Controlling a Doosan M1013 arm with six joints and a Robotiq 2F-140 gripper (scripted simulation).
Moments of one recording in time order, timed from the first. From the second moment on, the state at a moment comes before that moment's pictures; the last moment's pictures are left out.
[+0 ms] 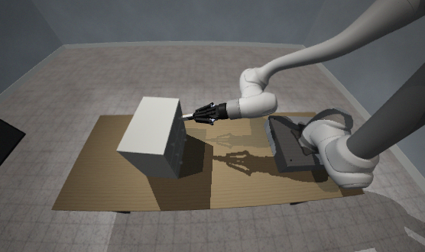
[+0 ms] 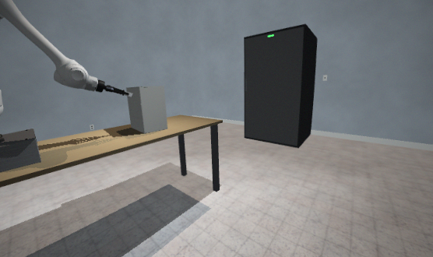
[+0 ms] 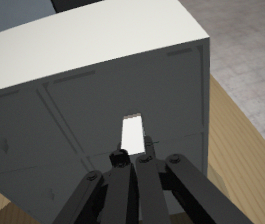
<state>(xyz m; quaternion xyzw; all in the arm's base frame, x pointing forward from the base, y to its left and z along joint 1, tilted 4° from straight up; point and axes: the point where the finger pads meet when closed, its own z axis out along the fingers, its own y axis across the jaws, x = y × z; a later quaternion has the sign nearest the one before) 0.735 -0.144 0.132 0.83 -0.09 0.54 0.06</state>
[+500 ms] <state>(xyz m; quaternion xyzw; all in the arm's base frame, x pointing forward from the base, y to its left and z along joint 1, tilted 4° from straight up) 0.692 -0.135 0.135 0.83 -0.09 0.54 0.06</state>
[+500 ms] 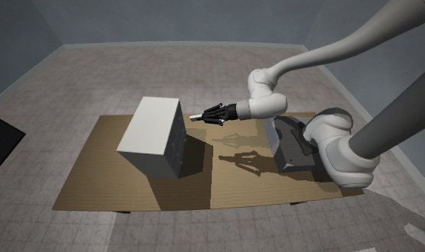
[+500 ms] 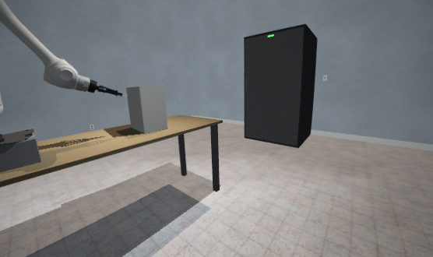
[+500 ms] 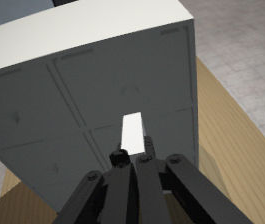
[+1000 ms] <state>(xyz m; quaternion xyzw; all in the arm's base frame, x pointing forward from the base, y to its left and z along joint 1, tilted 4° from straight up) 0.661 -0.128 0.148 0.83 -0.09 0.54 0.06</state>
